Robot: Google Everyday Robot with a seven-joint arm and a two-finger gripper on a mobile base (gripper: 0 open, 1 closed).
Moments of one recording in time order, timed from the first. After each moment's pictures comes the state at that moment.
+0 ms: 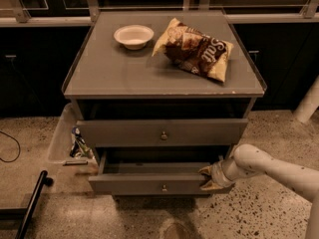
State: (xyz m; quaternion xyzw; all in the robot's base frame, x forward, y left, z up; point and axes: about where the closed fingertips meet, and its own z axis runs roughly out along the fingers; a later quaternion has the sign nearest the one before) arm 0.544 -0.218 0.386 -0.74 0.62 0.11 0.24
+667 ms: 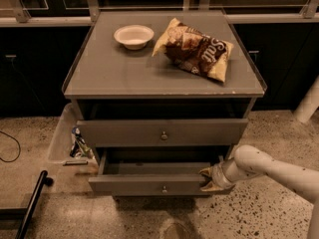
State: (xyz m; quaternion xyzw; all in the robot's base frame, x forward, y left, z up) arm 0.537 -0.219 0.386 -0.74 0.62 0.11 0.24
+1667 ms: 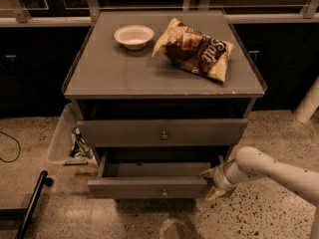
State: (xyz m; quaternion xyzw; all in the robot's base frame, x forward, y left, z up) arm 0.532 -0.219 0.386 -0.74 0.62 0.11 0.24
